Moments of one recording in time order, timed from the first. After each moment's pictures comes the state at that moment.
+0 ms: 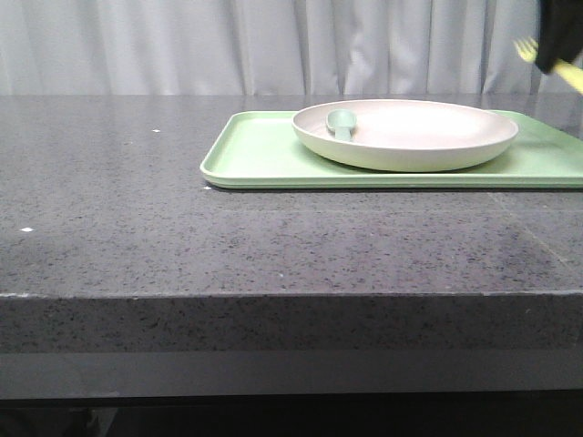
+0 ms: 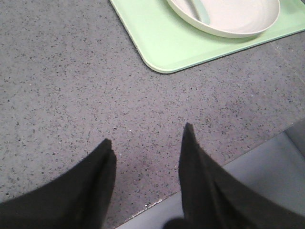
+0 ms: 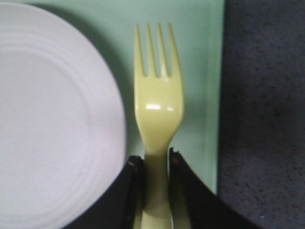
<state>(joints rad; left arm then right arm) -0.16 0.90 -0.90 -0.54 0.90 0.46 -0.03 1.93 -1.92 0.10 1.25 0.07</state>
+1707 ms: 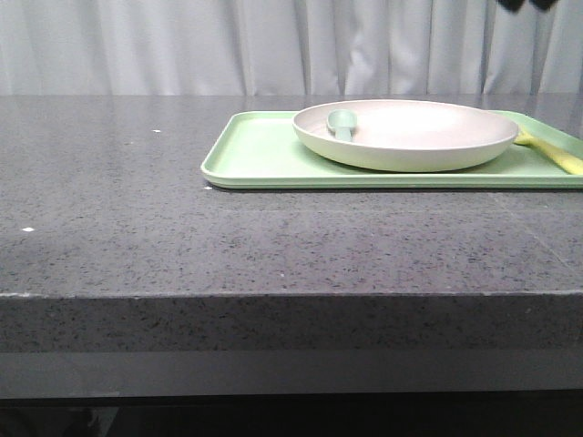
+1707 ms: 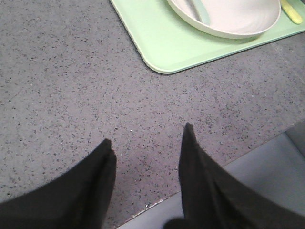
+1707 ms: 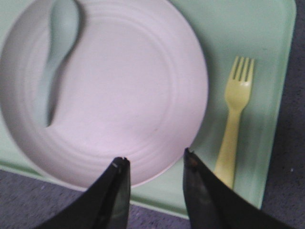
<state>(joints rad) -0.16 0.90 -0.90 -0.54 0.89 0.46 0.10 1.68 -1.80 0.18 1.24 -0.04</state>
